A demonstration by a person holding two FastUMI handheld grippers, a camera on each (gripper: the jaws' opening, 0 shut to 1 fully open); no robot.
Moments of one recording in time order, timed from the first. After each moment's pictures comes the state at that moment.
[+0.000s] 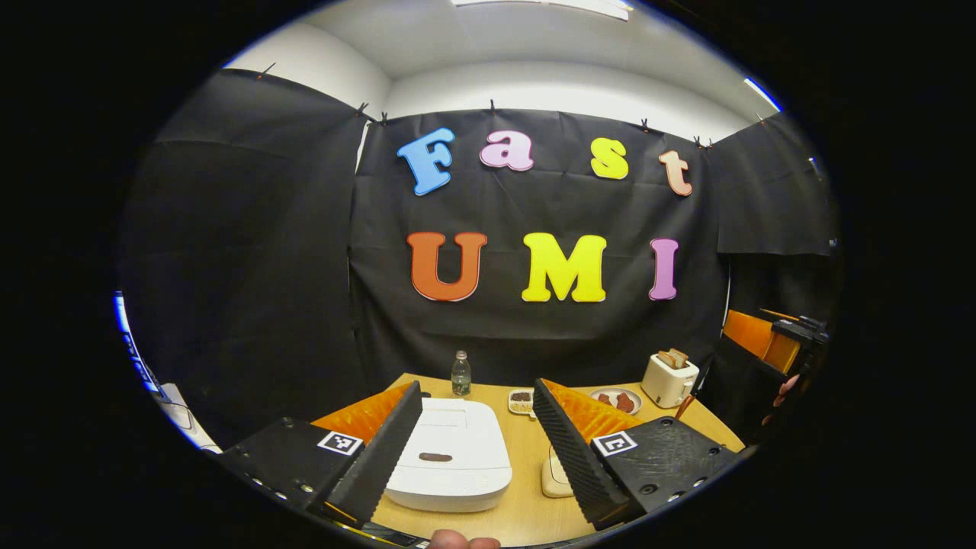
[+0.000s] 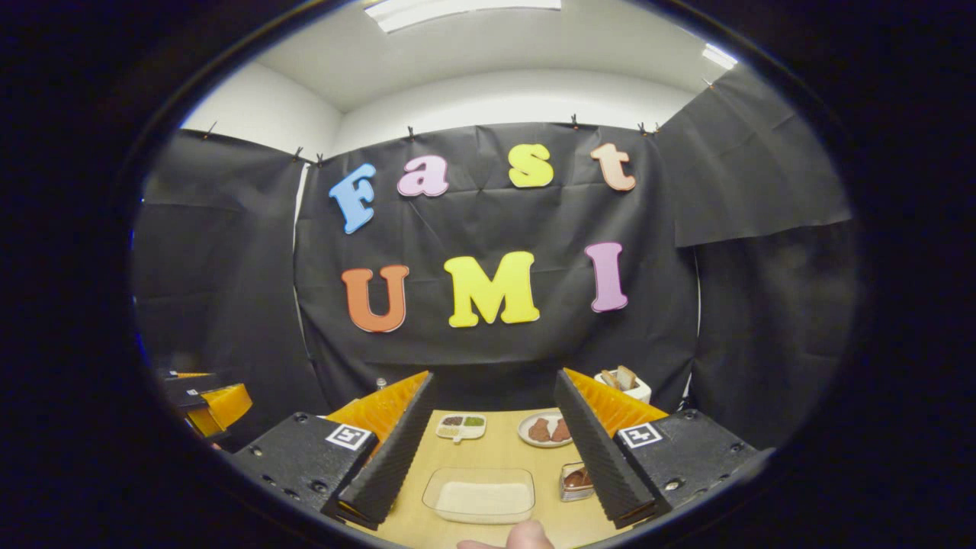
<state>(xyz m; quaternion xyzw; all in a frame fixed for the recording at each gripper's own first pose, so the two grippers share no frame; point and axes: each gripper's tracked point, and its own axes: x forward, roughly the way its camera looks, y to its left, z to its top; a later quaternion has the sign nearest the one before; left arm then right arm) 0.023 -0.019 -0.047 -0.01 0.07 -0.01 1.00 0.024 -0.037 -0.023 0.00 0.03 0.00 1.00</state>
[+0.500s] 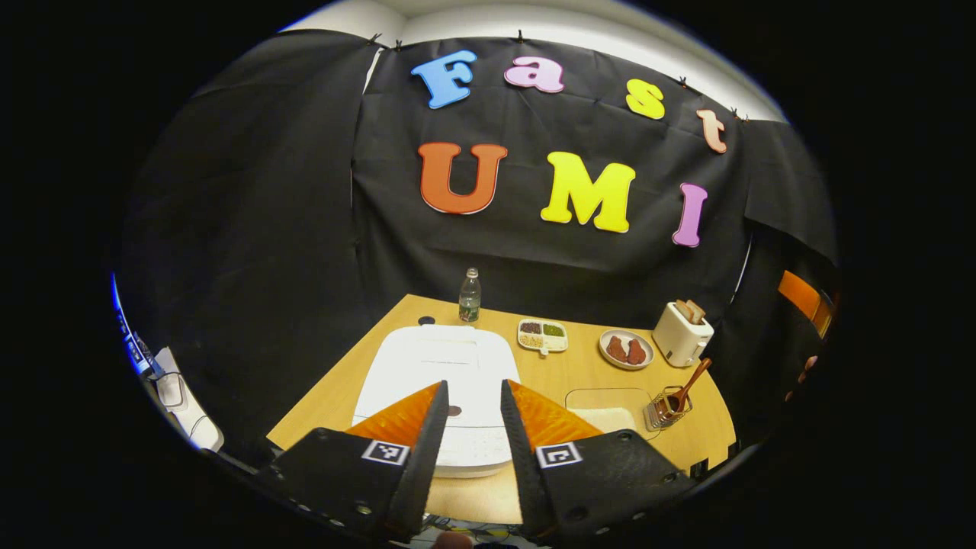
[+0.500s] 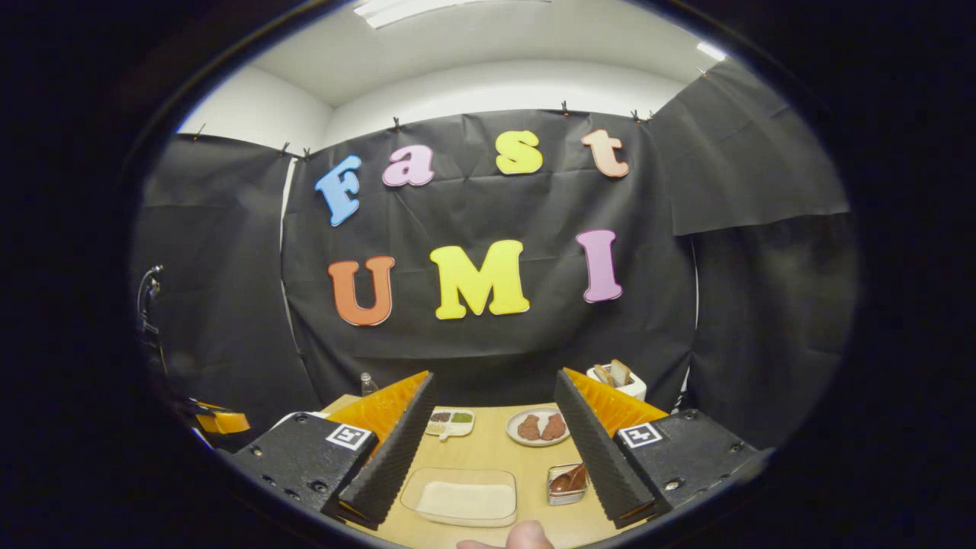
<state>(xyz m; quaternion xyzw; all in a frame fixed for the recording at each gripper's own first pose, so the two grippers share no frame) 0.055 0.021 -0.131 -0.04 0.25 0.01 0.97 0.060 -0.081 -0.035 0.00 0.05 -0.01 1.00</state>
